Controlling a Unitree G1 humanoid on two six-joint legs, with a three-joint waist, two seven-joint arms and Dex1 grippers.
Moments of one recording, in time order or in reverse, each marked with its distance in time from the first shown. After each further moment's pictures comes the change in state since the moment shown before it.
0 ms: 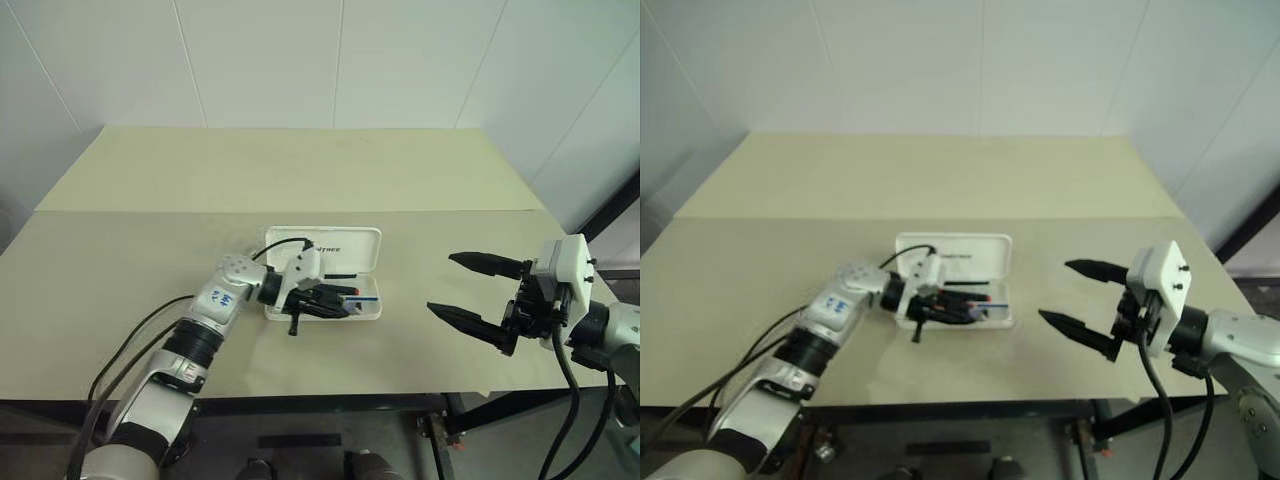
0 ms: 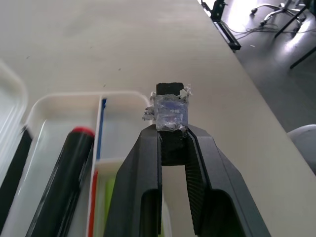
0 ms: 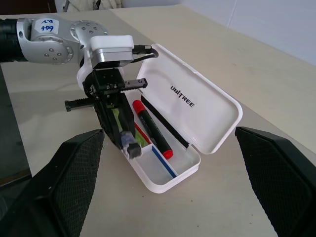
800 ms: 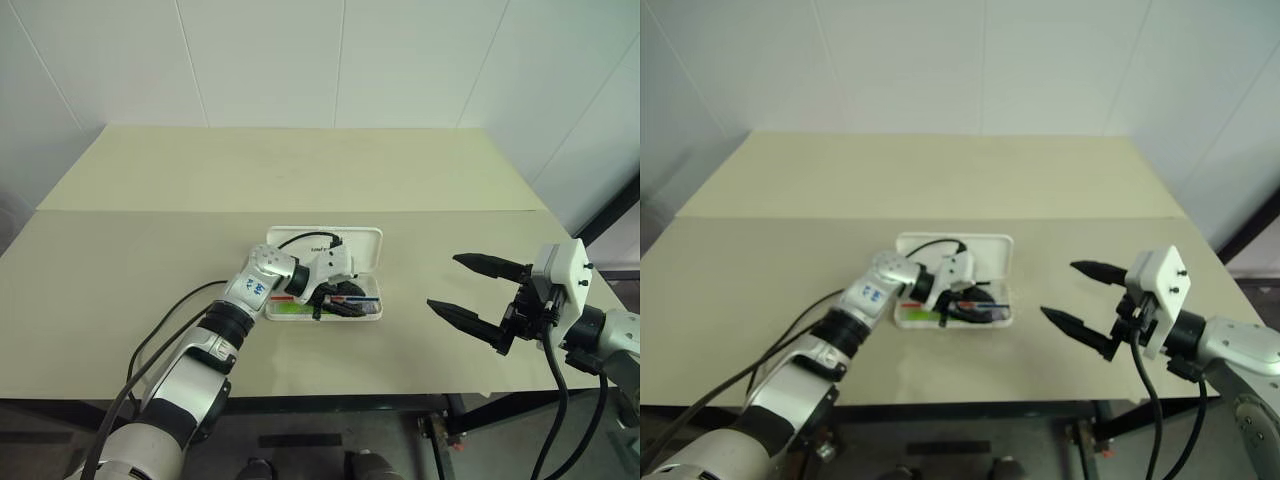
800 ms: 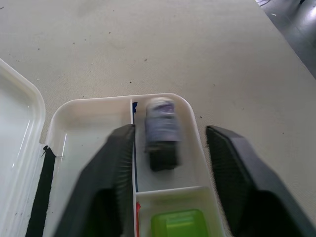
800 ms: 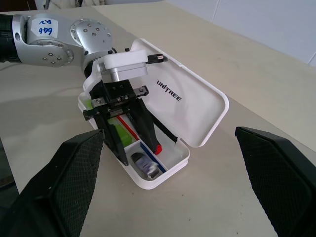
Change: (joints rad) left arm -0.118 -0.095 -0.020 0.213 0.143 -0.071 0.063; right arm 0.038 0.001 0.005 -0.006 0.000 -0.038 -0.073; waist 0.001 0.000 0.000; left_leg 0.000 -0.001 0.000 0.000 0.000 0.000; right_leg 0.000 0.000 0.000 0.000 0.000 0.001
